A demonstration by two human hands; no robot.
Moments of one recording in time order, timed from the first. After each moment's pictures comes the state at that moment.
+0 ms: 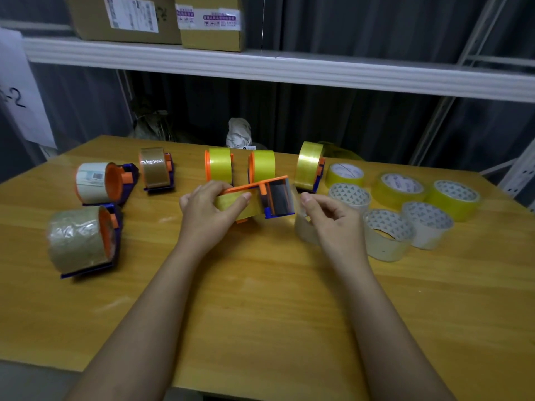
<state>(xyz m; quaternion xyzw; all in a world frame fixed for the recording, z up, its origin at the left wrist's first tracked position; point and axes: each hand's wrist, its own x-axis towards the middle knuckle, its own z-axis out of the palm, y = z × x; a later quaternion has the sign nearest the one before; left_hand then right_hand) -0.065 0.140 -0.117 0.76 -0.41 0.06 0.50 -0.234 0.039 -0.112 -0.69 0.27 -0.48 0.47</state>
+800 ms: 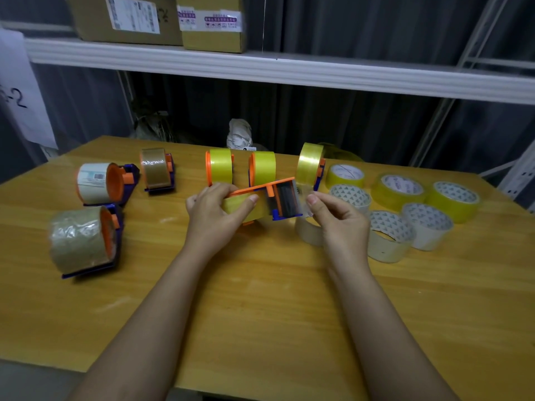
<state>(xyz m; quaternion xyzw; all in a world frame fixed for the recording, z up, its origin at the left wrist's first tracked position) -0.070 0.136 -0.122 0.75 -0.43 0.06 0.50 -0.231 0.042 -0.113 -0.58 0.30 -0.52 0.54</state>
